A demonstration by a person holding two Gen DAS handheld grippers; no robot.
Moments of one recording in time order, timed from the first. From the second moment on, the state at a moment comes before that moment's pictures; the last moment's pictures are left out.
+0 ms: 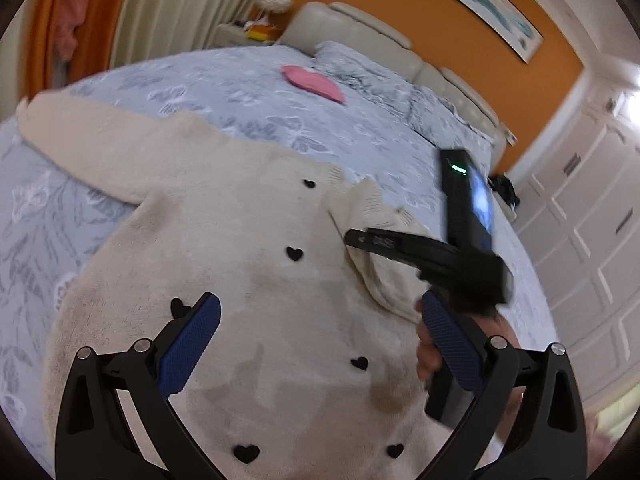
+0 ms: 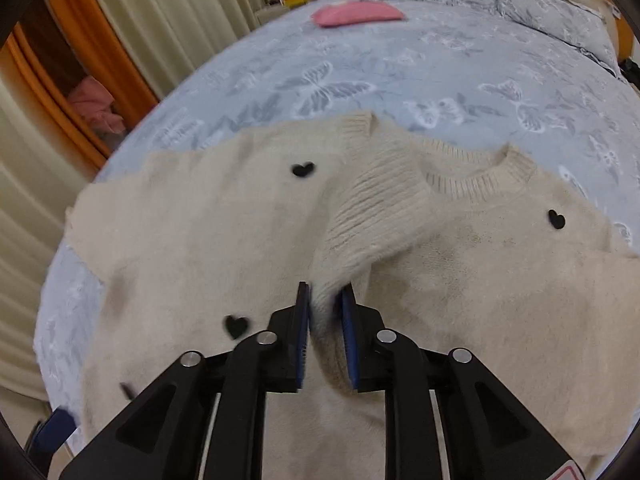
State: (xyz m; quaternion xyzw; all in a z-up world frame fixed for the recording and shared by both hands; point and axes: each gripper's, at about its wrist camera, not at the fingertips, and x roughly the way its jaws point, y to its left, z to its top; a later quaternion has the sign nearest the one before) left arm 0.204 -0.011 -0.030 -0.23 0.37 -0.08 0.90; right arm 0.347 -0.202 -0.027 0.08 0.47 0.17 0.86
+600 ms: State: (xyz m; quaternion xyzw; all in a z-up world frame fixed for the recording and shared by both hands) left arm 0.264 -0.005 -0.086 -0.28 0.43 -0.09 0.86; right arm 0.198 -0.386 -0.038 0.18 0.42 -0.11 0.88
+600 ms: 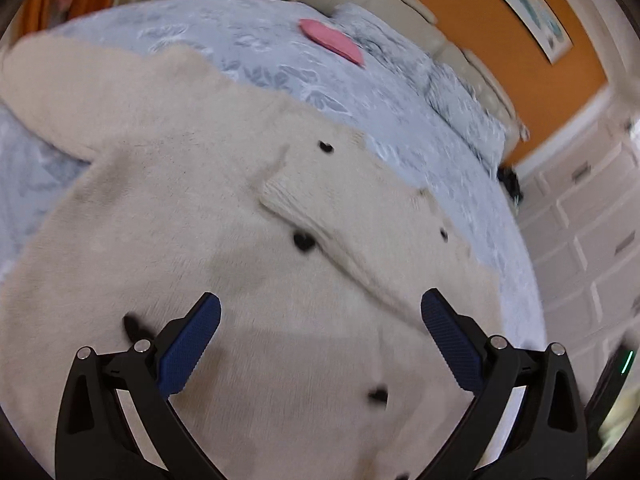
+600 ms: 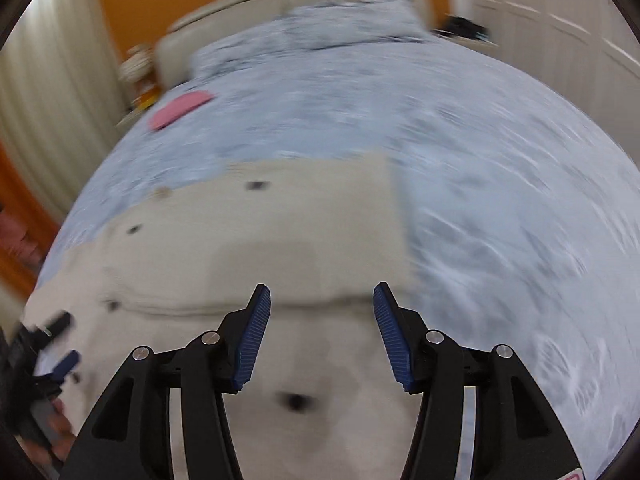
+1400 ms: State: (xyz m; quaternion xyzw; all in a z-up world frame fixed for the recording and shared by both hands) left arm 0.320 0.014 -0.110 -0.33 0.42 -0.12 0.84; right arm 0.181 -0.434 -0.050 0.25 0.43 -0.05 0.87
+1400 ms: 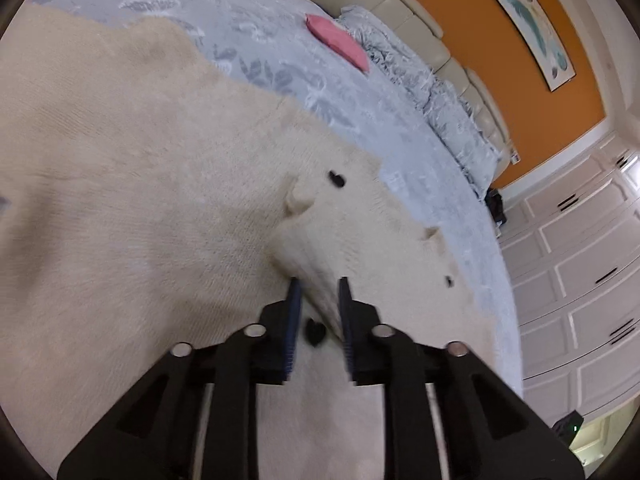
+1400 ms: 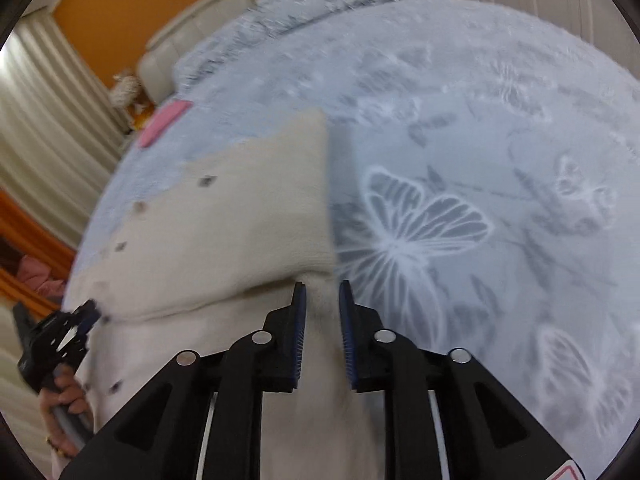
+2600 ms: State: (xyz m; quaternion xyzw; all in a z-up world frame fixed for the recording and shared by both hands) left arm 0.117 0.172 -0.097 -0.32 0.59 -0.07 0.74; right arm -0.026 -0.409 -0.041 0.26 0.55 -0.06 0.79
